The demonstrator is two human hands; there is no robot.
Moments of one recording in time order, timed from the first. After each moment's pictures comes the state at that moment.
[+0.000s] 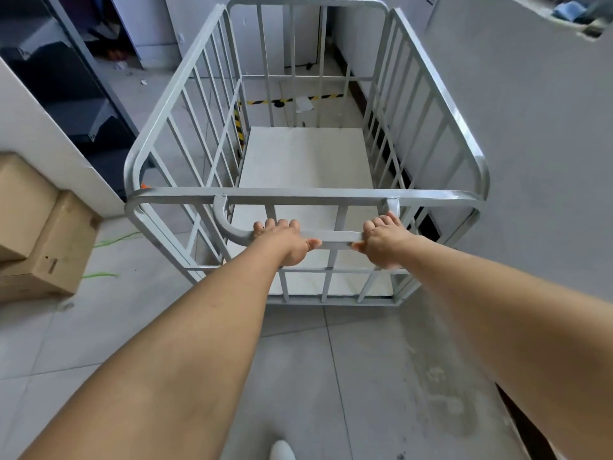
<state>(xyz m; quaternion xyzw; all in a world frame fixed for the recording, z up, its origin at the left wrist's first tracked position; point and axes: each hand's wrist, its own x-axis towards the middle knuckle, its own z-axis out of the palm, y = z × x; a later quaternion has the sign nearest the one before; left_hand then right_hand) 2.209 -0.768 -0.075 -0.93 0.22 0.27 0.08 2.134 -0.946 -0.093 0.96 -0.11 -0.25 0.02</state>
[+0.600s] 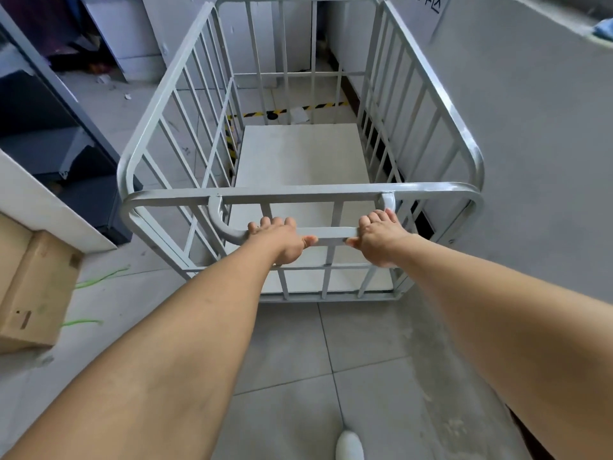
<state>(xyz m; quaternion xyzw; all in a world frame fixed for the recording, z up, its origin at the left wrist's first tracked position) 2.389 -0.850 -0.076 -0.93 0.22 0.27 0.07 2.309 -1.020 -0.094 0.96 -0.14 -0.23 -0.01</state>
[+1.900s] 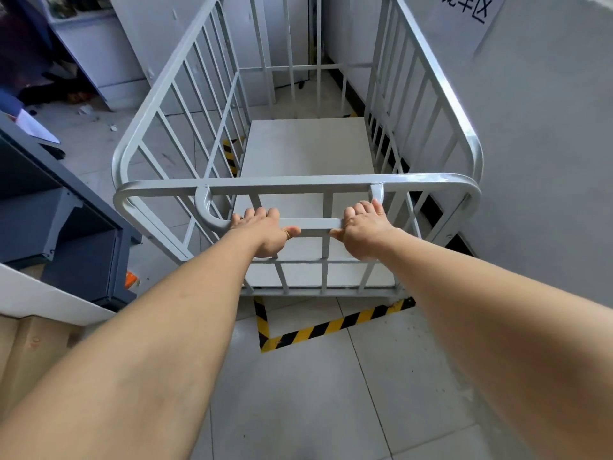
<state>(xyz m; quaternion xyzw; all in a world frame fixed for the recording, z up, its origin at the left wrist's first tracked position) 2.723 -0.850 -0.080 -0.93 0.26 0.23 0.08 2.626 -1.011 -0.098 0.96 -0.18 -0.18 -0.06</state>
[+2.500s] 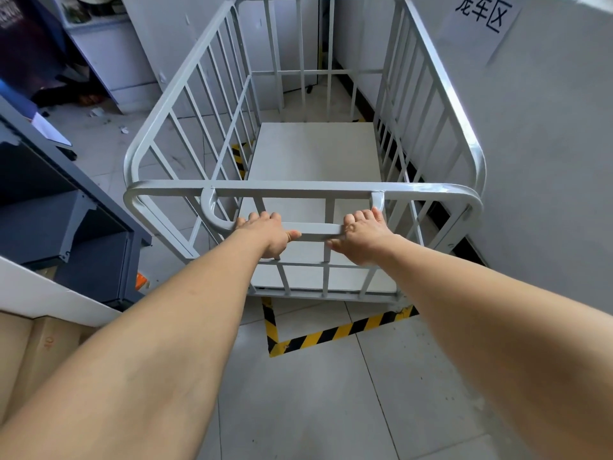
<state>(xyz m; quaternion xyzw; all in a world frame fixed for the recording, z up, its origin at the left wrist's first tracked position) 2.750 -0.830 -0.075 -0.93 0.25 0.24 0.07 2.651 -0.985 -0.093 0.97 -0.17 -0.18 -0.06</state>
